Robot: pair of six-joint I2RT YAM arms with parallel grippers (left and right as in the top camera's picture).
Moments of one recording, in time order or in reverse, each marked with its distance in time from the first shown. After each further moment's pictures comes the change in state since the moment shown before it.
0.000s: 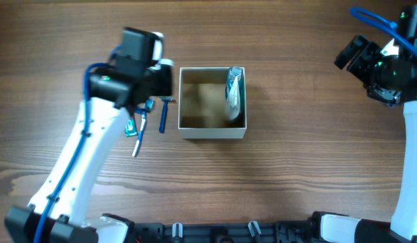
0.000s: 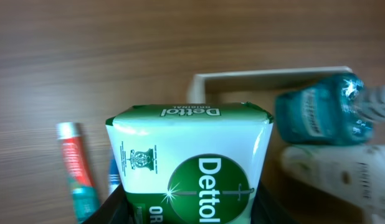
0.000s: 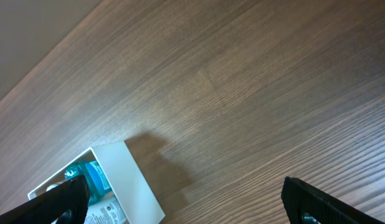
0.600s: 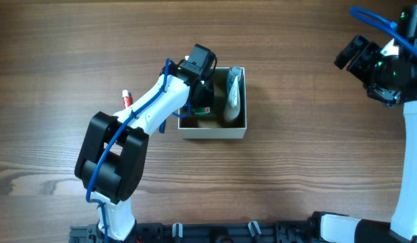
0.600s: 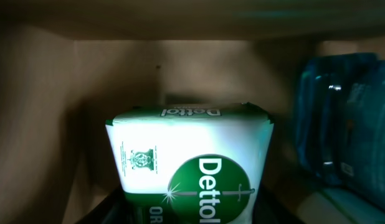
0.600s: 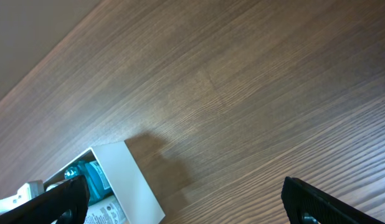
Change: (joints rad) left arm -0.157 0.473 -0.004 0.201 0.065 -0.225; right arm 0.000 0.000 0.000 0.000 0.000 0.000
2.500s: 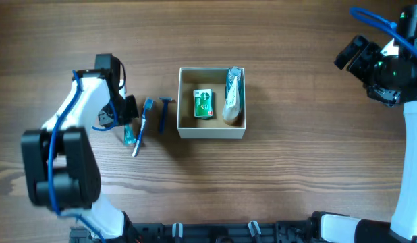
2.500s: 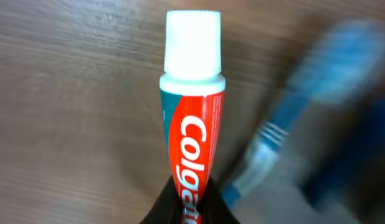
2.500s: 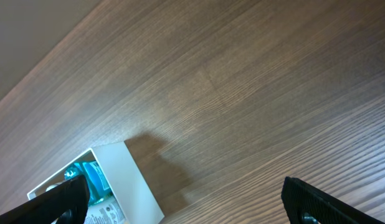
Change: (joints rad) left arm 0.523 -0.152 -0.188 -0.266 -0.027 0.270; right arm 0.000 0.000 0.000 0.000 0.000 0.000
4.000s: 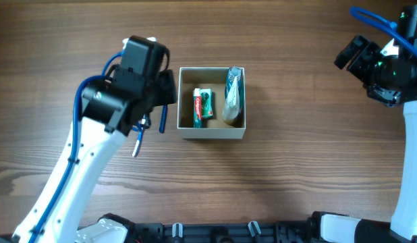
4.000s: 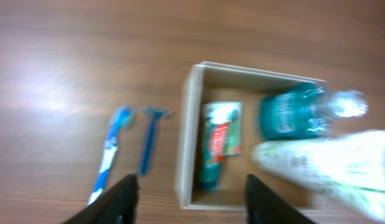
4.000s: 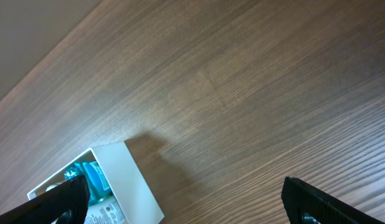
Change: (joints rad) left arm -0.440 -0.433 0.251 -0.103 -0.138 -0.278; right arm 0.000 0.000 0.000 0.000 0.000 0.000
